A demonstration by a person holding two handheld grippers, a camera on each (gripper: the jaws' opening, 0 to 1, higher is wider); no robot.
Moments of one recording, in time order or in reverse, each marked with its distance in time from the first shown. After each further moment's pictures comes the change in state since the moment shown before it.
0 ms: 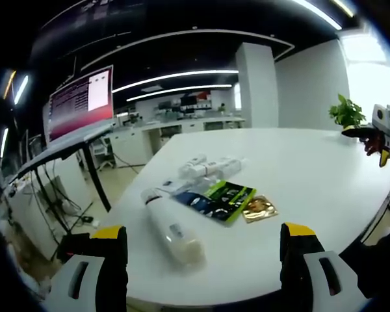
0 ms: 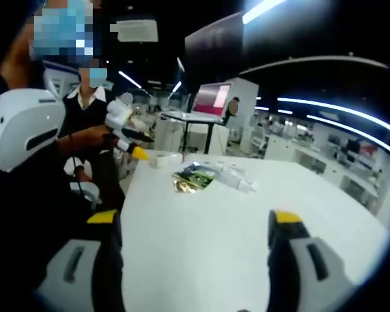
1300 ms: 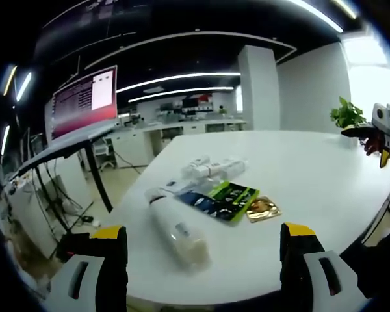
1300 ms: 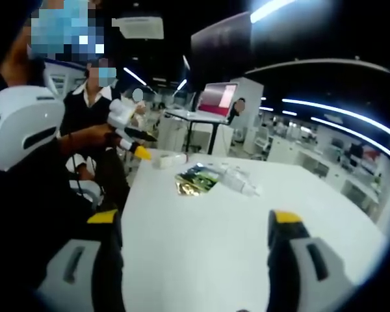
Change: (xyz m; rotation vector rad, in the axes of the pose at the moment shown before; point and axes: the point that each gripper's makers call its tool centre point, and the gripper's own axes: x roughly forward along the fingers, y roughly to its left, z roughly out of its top) left arm 0.002 0.009 -0.002 -0.014 -0.007 0.003; right arm 0.015 0.004 0.009 -0.029 0.011 0.025
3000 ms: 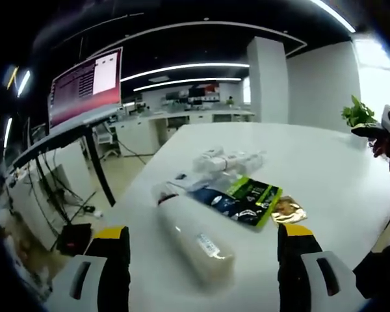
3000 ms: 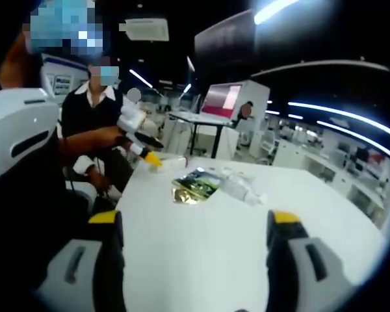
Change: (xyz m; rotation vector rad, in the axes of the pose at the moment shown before) left arm 0.040 0.027 -0.002 -0.036 0.068 0.032; right arm 0.034 -0.015 0.004 -0.014 -0.024 0.041
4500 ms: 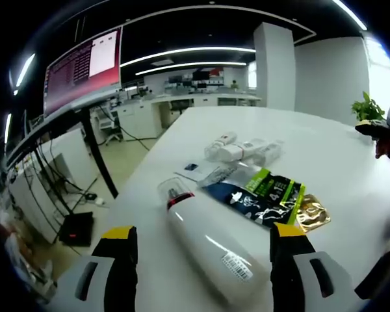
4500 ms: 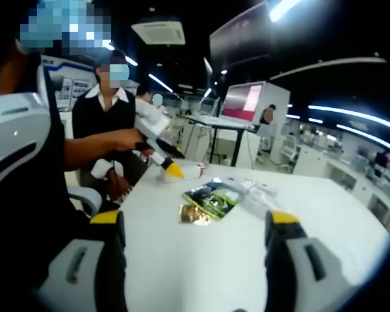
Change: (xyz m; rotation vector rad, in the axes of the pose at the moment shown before) left arm 0.038 0.022 -0.001 -0.018 0.122 0.028; right arm 0.074 0.001 0.011 -0.013 -0.043 0.153
